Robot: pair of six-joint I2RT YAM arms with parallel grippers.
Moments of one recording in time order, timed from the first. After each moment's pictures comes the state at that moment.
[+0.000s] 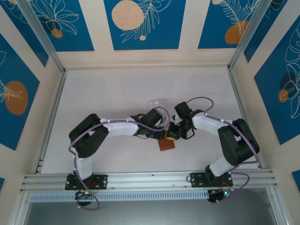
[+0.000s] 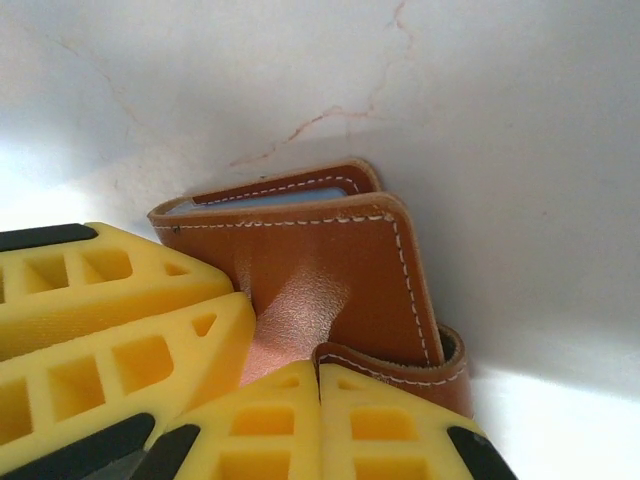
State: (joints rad) left arm -0.93 1.89 1.12 -0.23 0.24 -0.59; right arm 0.45 1.56 0.79 -0.59 -0.49 0.66
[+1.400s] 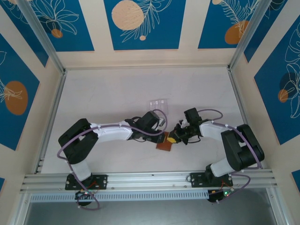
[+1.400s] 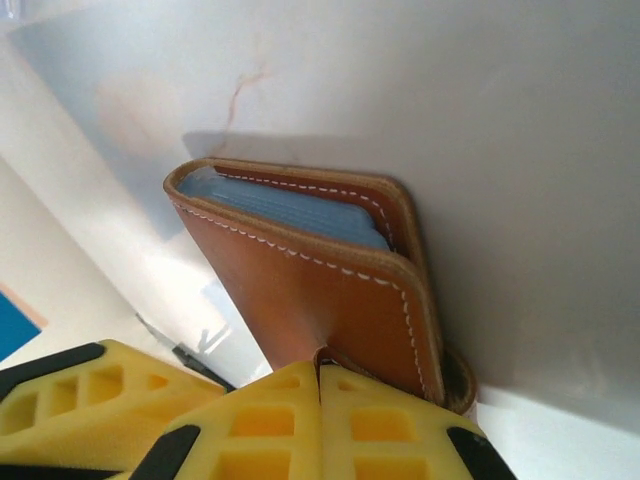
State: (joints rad) left arm -0.96 1.75 1.01 -0.21 0.28 -0.57; right arm 0.36 1.49 0.57 -0.28 -0.73 0.98
